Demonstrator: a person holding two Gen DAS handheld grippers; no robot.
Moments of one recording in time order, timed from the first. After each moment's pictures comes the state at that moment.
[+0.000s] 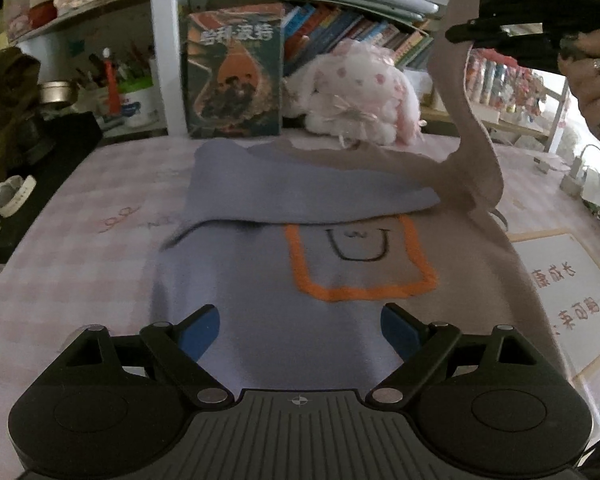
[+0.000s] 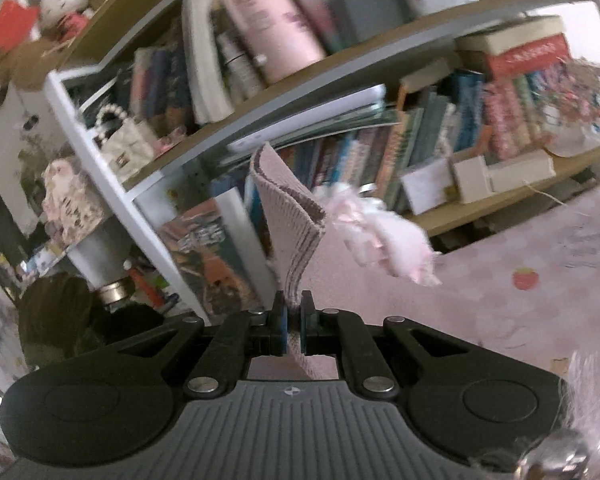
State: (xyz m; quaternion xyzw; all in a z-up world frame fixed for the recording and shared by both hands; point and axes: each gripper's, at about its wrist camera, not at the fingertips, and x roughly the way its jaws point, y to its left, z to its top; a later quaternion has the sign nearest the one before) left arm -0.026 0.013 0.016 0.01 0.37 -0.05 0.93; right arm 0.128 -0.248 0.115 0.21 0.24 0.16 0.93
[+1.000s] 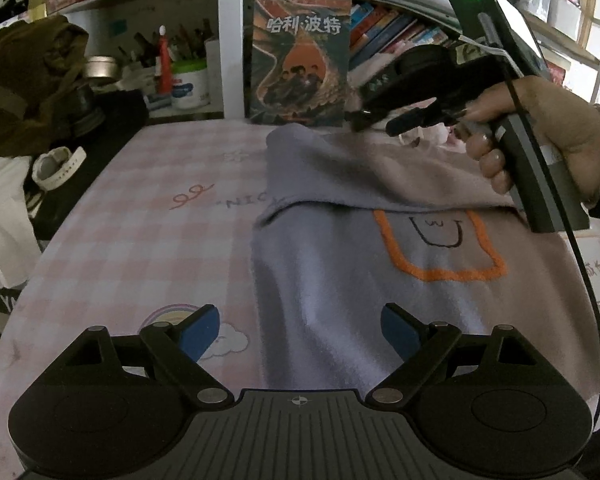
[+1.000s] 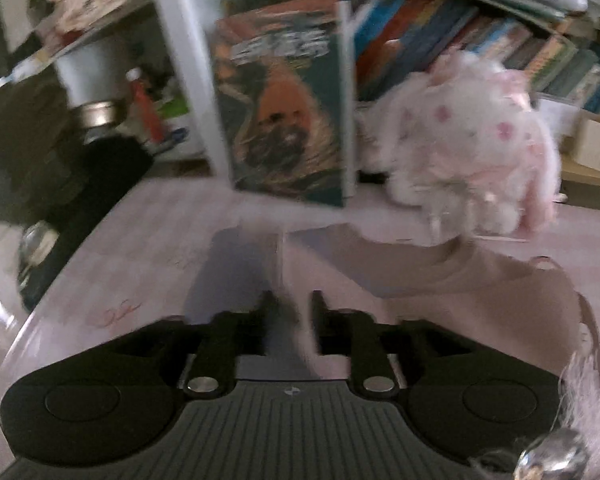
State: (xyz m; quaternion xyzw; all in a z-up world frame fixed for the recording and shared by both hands) left arm -0.036 0.085 0.013 -0.01 0.38 -0.03 0.93; right arm 0.171 -0.060 0.028 0.02 0.38 0.21 0.90
